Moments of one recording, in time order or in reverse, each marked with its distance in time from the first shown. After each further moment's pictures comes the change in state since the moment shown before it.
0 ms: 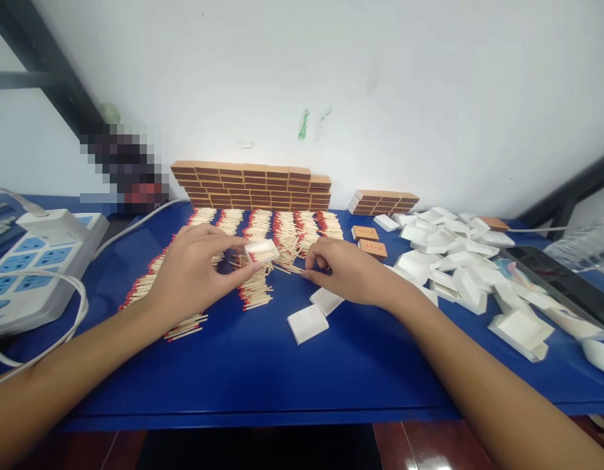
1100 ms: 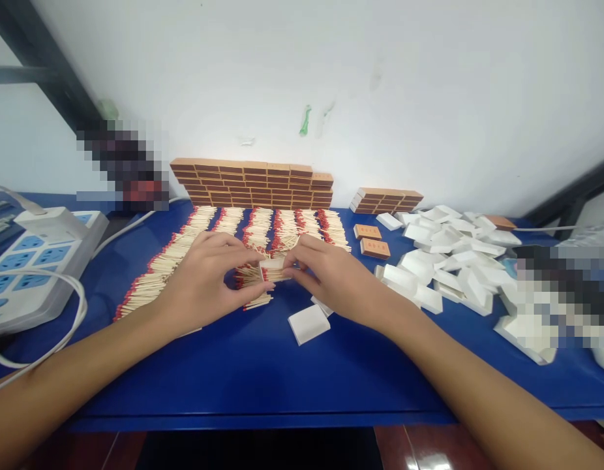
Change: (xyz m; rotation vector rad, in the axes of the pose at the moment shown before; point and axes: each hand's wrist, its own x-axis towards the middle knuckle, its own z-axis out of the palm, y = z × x) left_hand -0.006 0.010 0.004 -0.128 -0.126 0.083; right_hand -0.005 -0.036 0.005 0.064 0.188 -0.237
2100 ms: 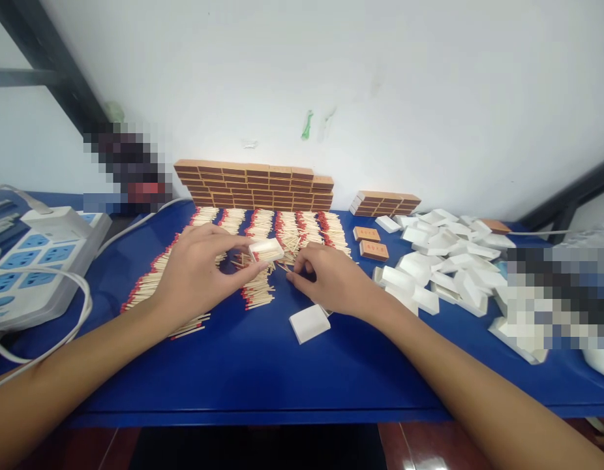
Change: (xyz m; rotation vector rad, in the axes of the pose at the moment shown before) left_hand 0.004 -0.004 -0.006 0.074 0.136 -0.132; right_hand 0.005 0.010 0.014 -0.059 -0.103 0.275
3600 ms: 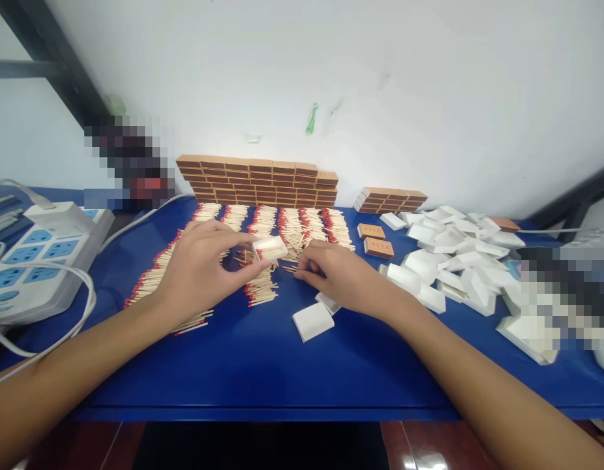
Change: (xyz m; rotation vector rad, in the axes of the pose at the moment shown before) left_hand 0.000 -0.002 0.001 -0.009 0.013 0.064; right_hand -0.001 0.015 -0.004 0.018 -0.055 -0.108
